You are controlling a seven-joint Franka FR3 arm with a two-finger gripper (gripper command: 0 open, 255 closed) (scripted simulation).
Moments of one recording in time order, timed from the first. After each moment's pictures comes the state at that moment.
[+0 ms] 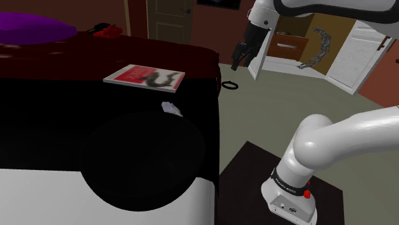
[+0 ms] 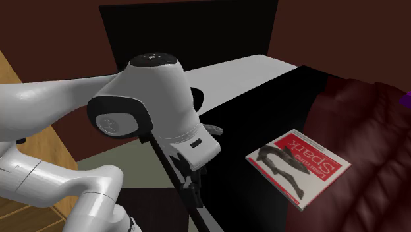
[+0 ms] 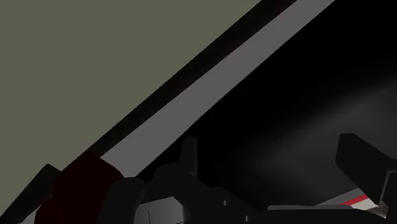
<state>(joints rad) 0.01 -0.83 -0.07 -2.34 -0.09 1.71 0.08</state>
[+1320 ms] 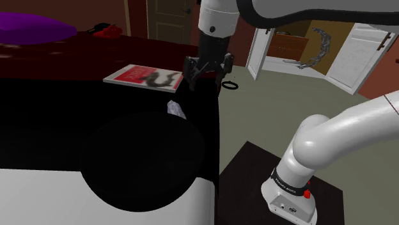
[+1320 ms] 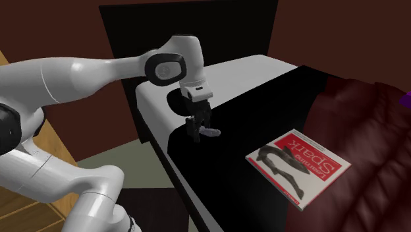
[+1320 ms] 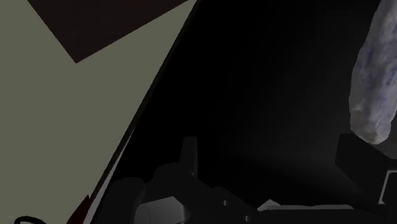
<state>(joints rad) -0.02 -0.64 0.48 -2.18 0.07 1.67 0.80</state>
